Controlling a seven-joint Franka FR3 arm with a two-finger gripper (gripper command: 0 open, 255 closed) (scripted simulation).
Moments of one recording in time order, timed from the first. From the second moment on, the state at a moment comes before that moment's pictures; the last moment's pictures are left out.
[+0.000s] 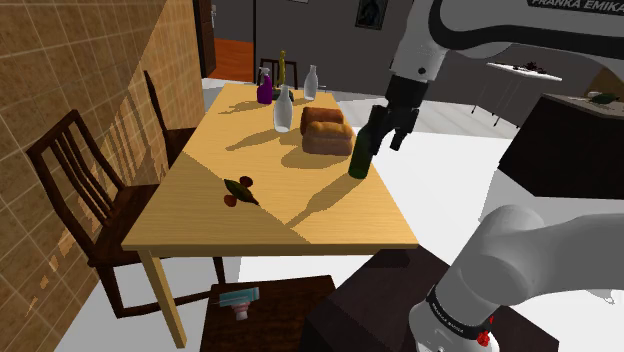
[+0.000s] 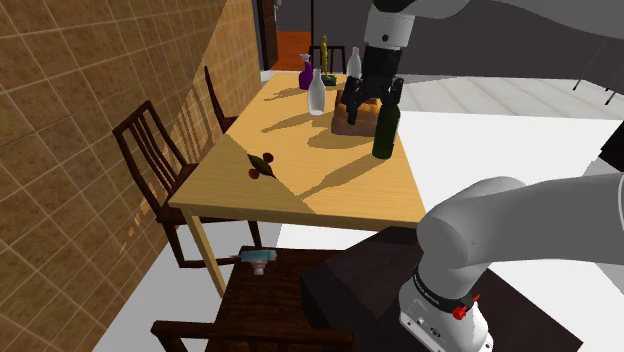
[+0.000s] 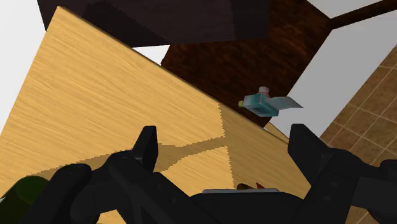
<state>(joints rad) 0.02 -0.83 -0.02 -2.42 0.12 1.57 0.05</state>
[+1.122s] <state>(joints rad) 0.02 -0.39 0.25 -2.39 0.01 2.08 0.25</state>
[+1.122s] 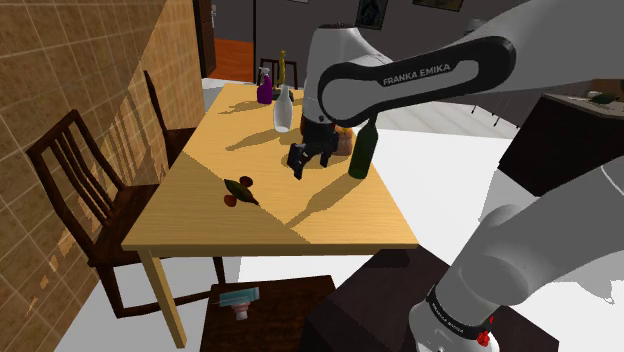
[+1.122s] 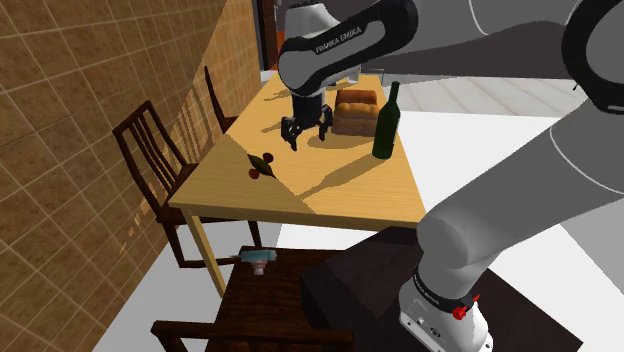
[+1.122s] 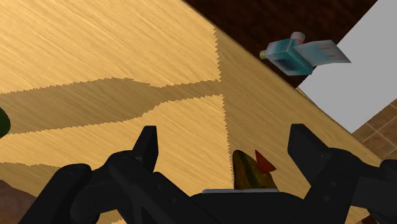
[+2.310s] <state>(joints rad) 0.08 0.33 0.37 -1.93 -0.60 2.23 0.74</state>
